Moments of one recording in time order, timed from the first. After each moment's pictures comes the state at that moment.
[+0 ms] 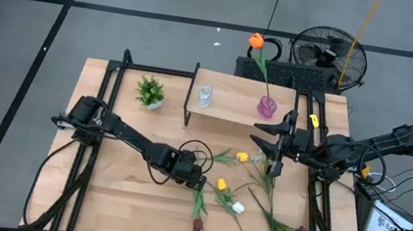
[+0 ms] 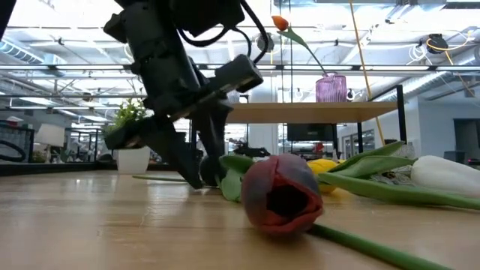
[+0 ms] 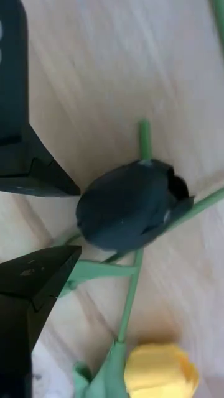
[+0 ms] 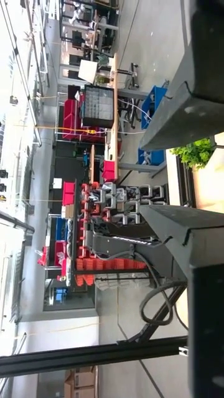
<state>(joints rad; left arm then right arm) -0.25 1.93 1.17 -0.37 -0.04 -1.46 0.37 0.94 0.85 0.29 0.58 -0.12</state>
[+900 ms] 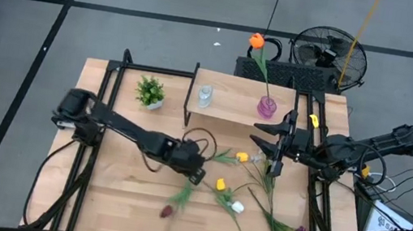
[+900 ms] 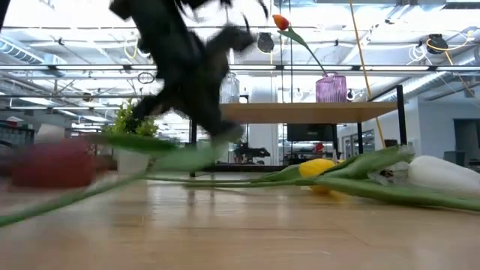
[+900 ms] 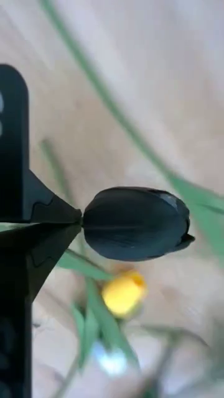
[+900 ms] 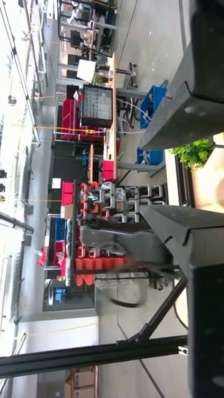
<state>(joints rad) -0.21 1.76 1.19 -0.45 -0.14 -1.16 0.37 0.94 0.85 0.29 0.58 -0.12</state>
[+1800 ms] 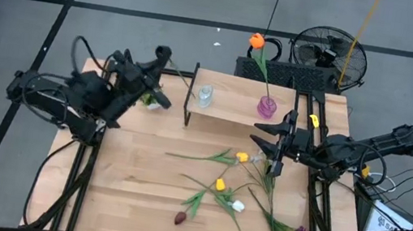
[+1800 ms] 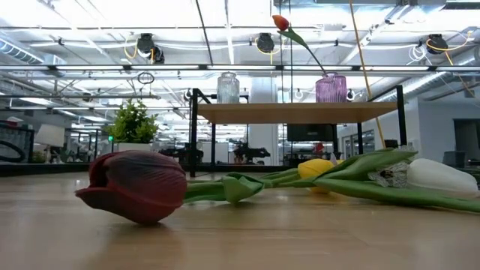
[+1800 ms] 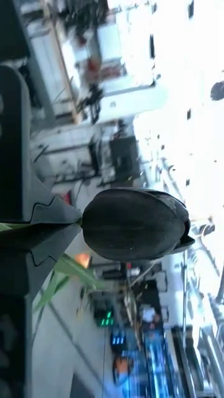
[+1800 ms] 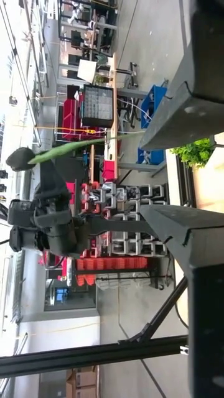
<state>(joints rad) -0.18 1.17 1.19 0.53 -1.05 0.59 0.37 0.94 0.85 0.30 0.58 -0.12</state>
